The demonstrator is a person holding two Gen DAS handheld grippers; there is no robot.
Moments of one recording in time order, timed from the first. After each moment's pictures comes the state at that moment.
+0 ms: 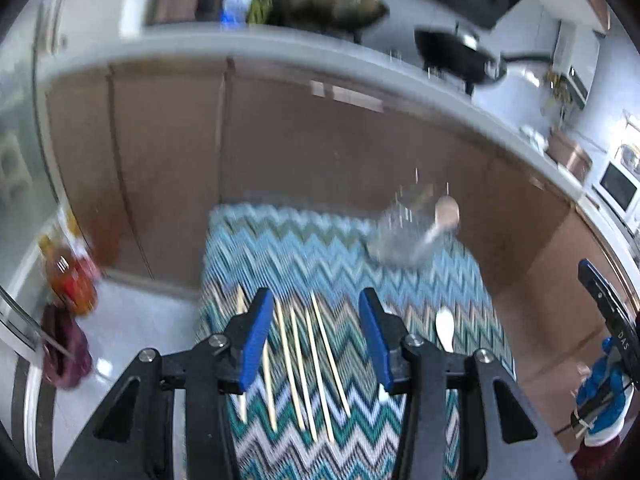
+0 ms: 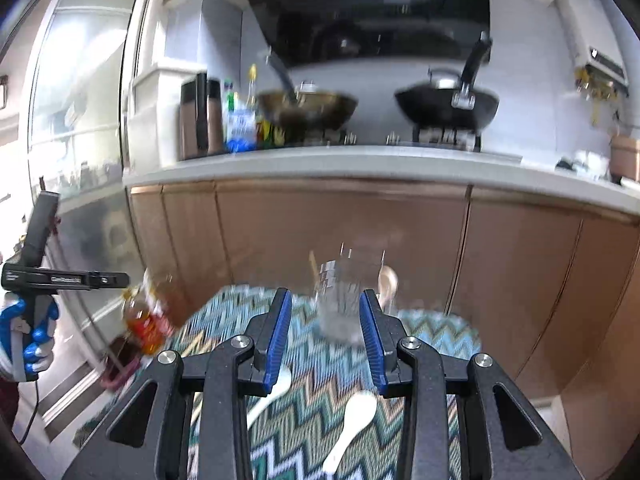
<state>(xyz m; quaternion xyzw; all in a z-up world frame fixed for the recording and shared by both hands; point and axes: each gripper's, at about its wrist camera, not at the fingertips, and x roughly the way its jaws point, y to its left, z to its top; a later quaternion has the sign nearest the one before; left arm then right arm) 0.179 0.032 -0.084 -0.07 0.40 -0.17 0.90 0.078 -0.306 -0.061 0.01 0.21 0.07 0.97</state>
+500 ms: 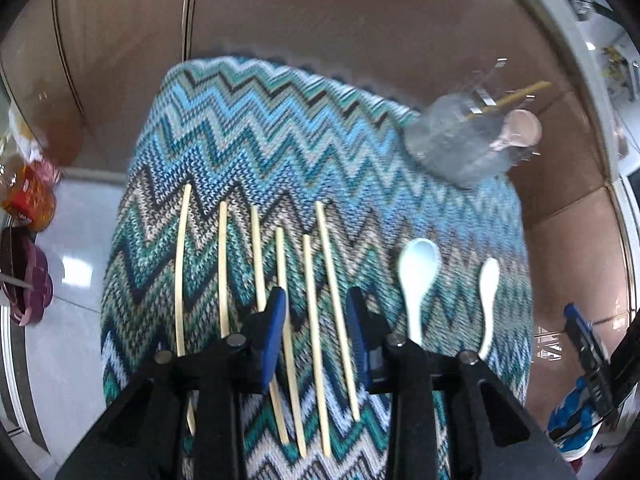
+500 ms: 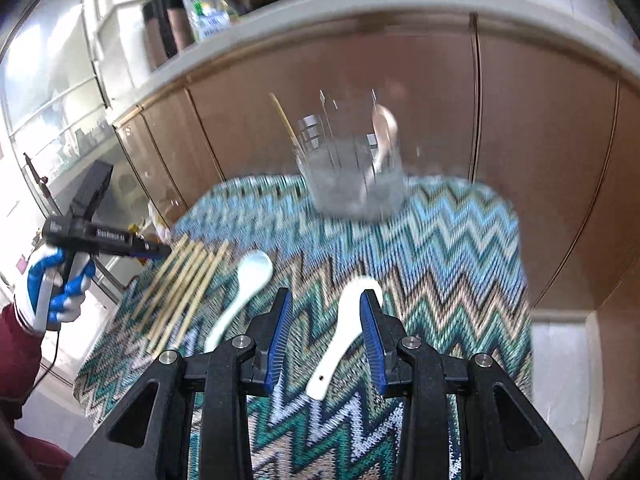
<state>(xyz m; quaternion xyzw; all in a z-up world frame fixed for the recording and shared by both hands) 0.286 -0.007 -0.216 -0.10 0.58 -0.16 0.79 0.127 -0.348 -0.187 0.07 0.39 0.11 0.91</state>
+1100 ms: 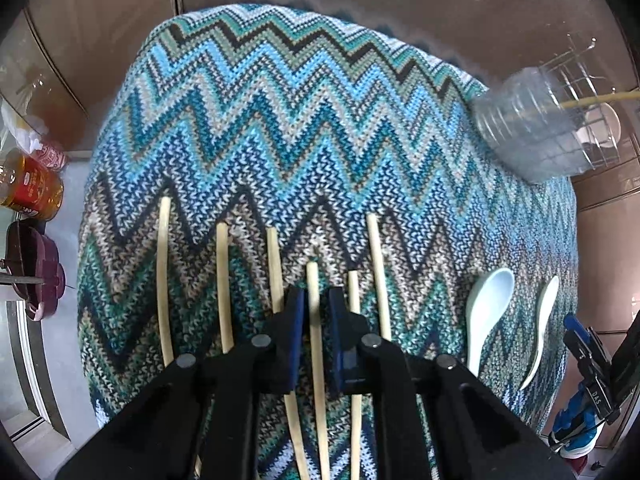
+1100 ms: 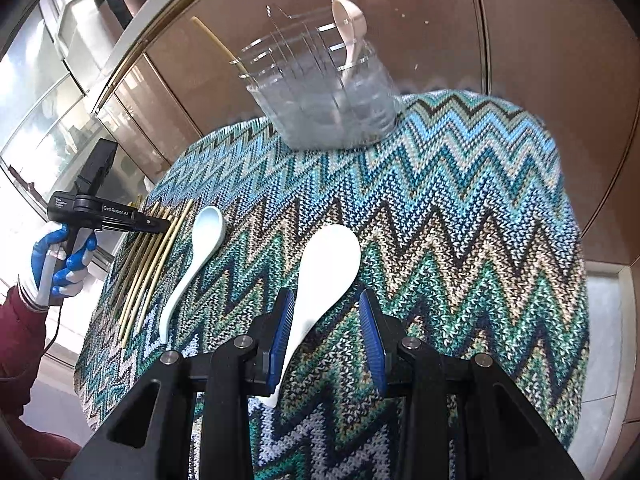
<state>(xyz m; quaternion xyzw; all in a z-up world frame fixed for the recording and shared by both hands) 0.341 -0.024 -0.274 -0.06 0.65 -0.13 0.75 0.187 -0.377 -0.262 0.12 0.48 0.14 0.86</state>
